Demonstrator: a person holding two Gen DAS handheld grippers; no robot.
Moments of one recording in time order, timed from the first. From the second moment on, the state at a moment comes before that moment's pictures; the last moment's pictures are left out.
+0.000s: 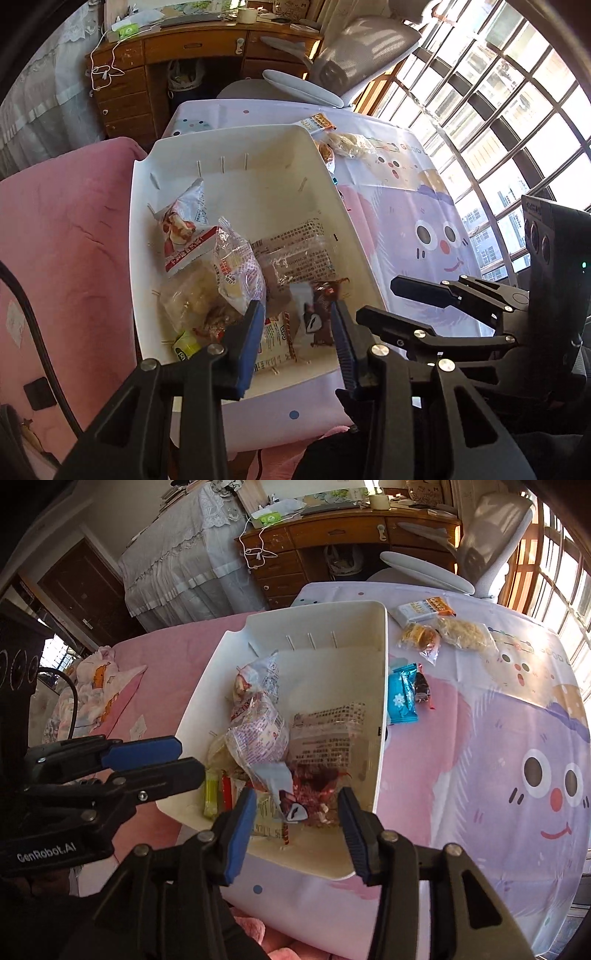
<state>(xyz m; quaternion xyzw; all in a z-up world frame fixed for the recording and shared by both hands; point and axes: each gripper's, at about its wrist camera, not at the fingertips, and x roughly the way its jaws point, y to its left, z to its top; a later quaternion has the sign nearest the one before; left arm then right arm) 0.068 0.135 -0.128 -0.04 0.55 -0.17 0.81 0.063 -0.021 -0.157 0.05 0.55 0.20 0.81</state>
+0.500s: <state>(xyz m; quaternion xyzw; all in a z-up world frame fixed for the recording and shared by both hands) 0.124 0.105 -0.086 0.00 0.55 -0.20 0.81 0.086 -0.070 -0.152 0.09 0.55 0.14 0.82</state>
